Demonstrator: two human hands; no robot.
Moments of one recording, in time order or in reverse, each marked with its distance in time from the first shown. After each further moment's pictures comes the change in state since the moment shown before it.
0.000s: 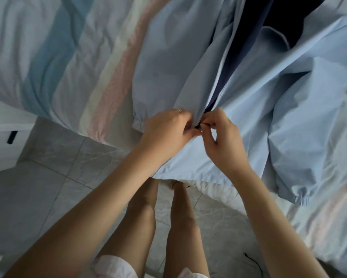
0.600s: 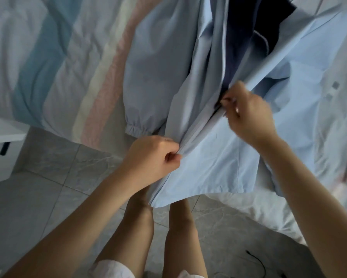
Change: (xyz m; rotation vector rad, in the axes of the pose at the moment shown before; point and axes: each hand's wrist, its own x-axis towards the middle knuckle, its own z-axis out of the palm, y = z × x) left_hand -0.044 -0.011 -0.004 -0.172 -0.018 0.241; right_hand 0.044 0.024 -0.061 -0.477 -0.013 -0.063
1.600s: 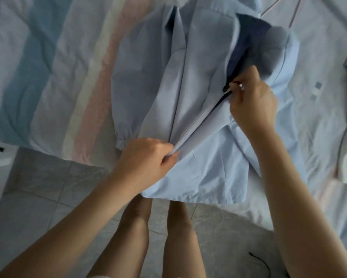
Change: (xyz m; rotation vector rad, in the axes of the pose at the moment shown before) left_hand 0.028 0.003 -0.009 0.143 0.055 0.079; right_hand 0.026 0.008 -0.019 -0.076 0.212 0.329
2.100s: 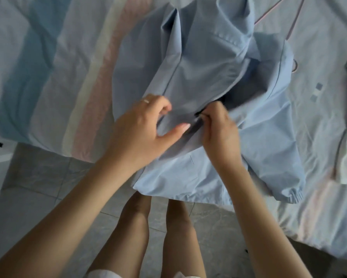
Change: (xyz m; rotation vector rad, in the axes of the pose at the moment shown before) left_hand 0.029 -0.003 -0.031 -0.119 0.111 -0.216; right_hand -0.065 -0.031 0.035 0.279 -0.024 -0.136
